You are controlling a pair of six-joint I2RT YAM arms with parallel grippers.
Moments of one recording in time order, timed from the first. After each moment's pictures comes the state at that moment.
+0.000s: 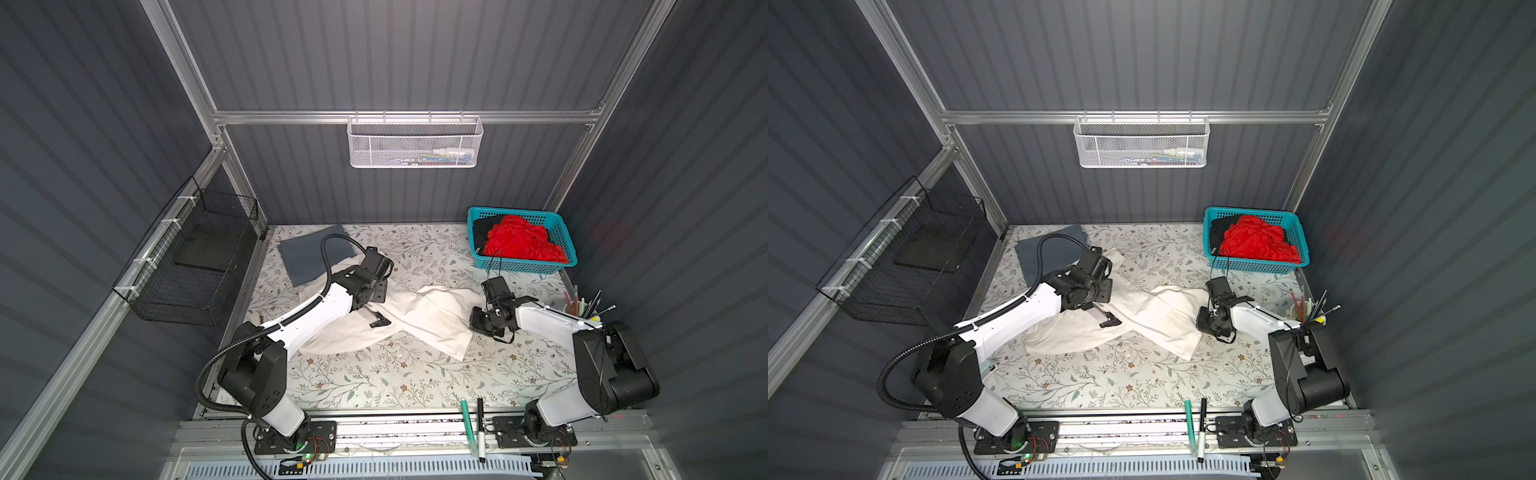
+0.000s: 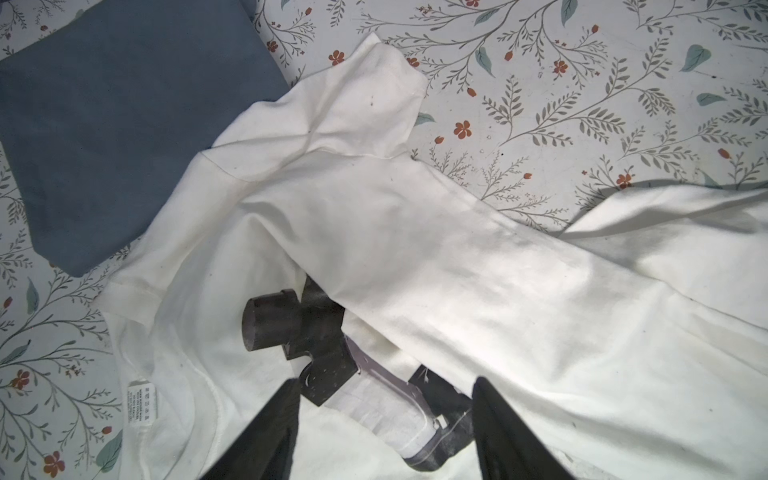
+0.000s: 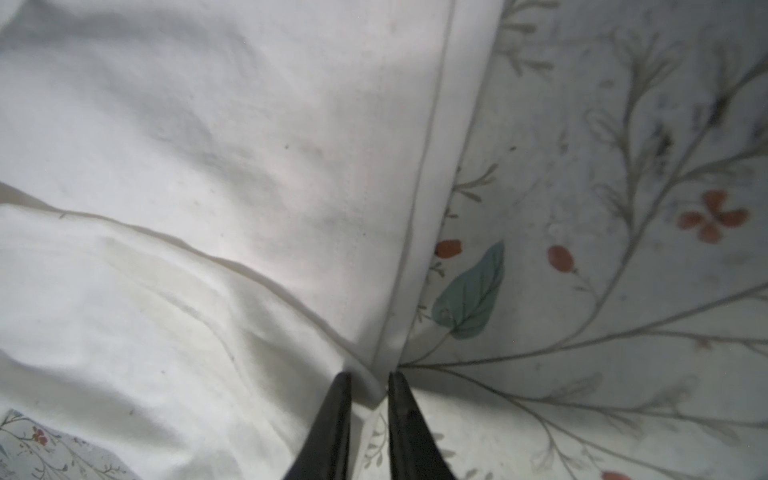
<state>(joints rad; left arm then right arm) -0.64 1.59 1.23 -0.62 -0.32 -0.34 0.27 1.51 0.75 -0.45 -0.12 0.53</state>
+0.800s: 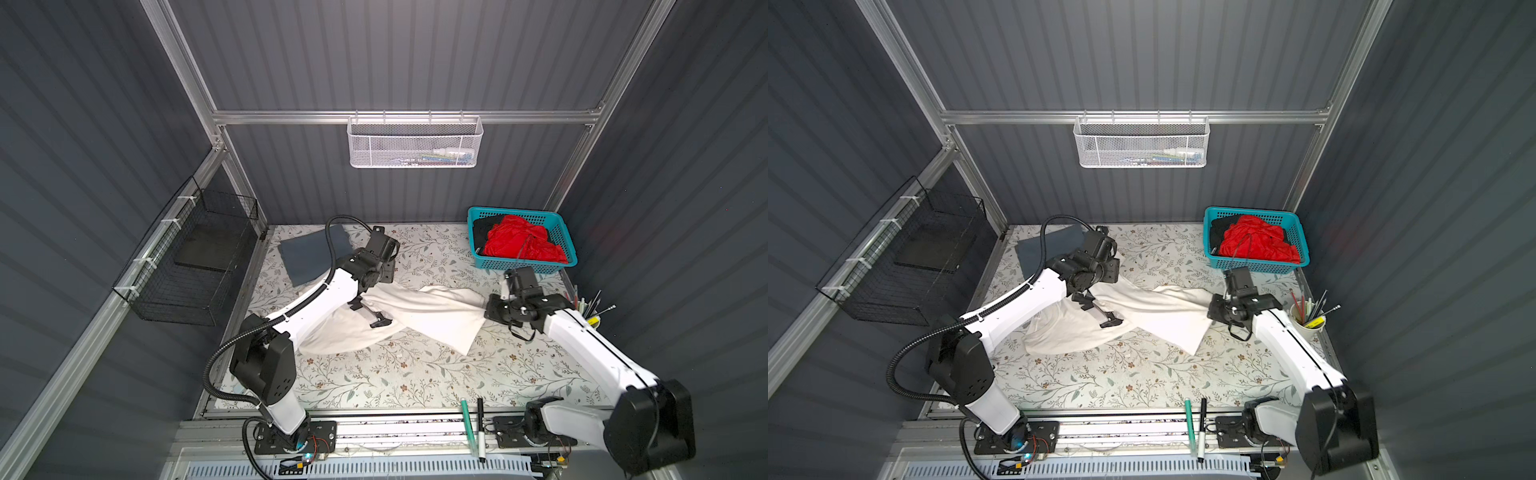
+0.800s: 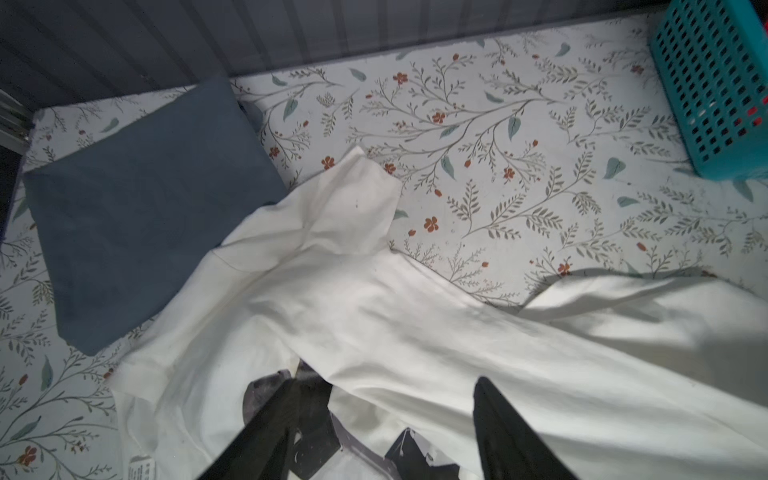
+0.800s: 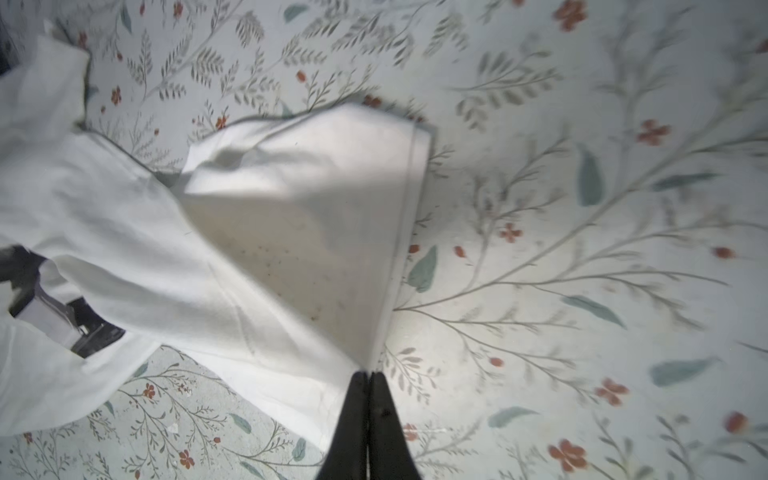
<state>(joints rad) -0.63 1.68 1.46 -0.61 -0.35 -0.30 0.14 1.13 0.85 -0.72 -0.06 0.48</state>
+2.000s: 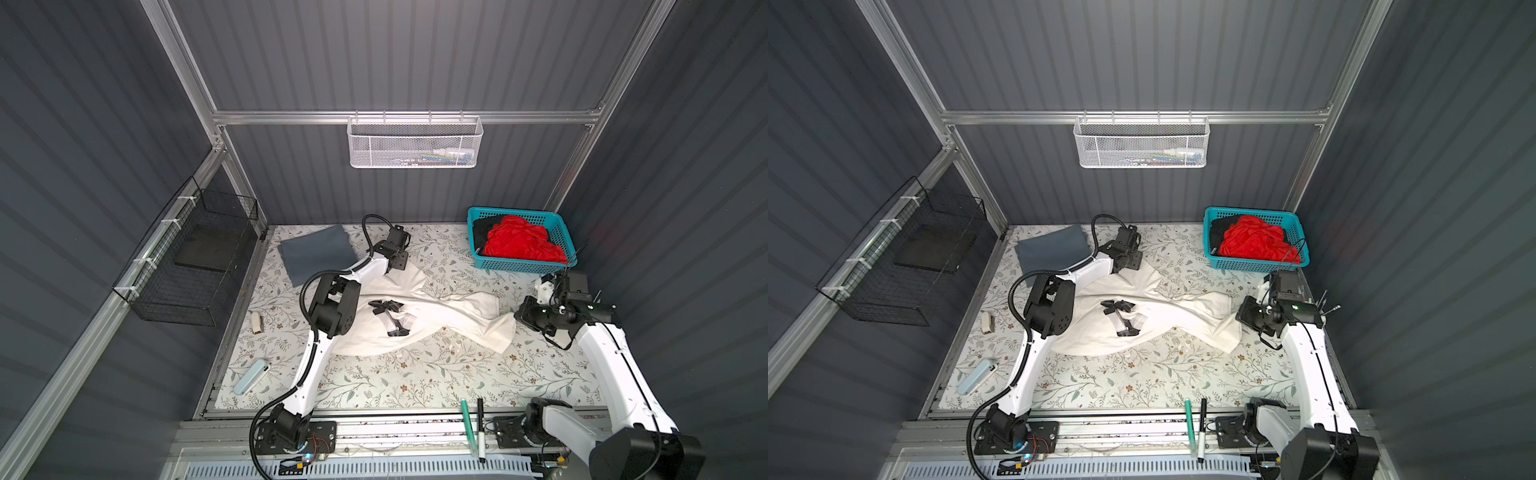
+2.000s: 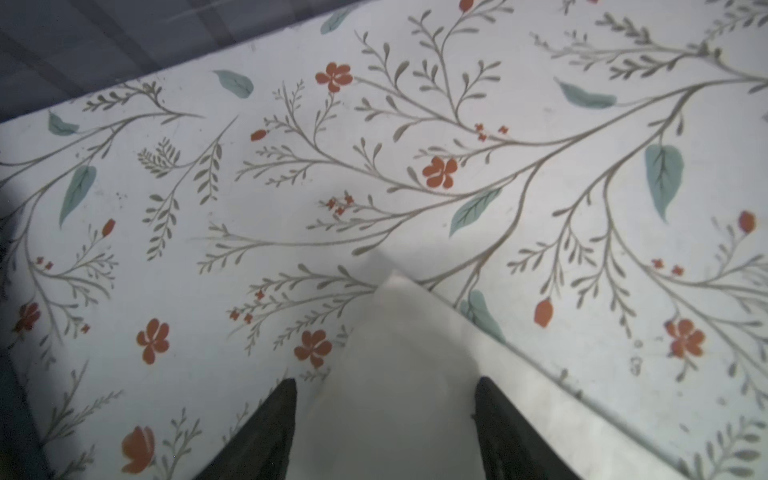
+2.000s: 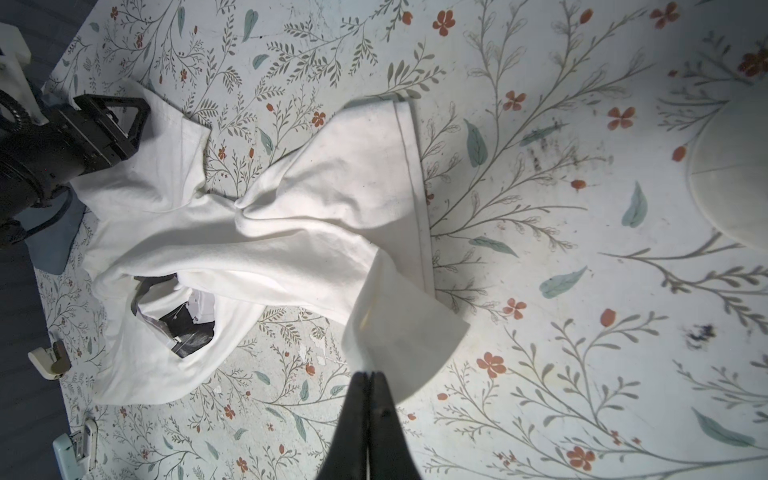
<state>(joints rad) -0.53 2.51 2.07 -0.39 -0.24 -0.10 -0.14 1.06 0.89 -0.90 -0.31 0.35</state>
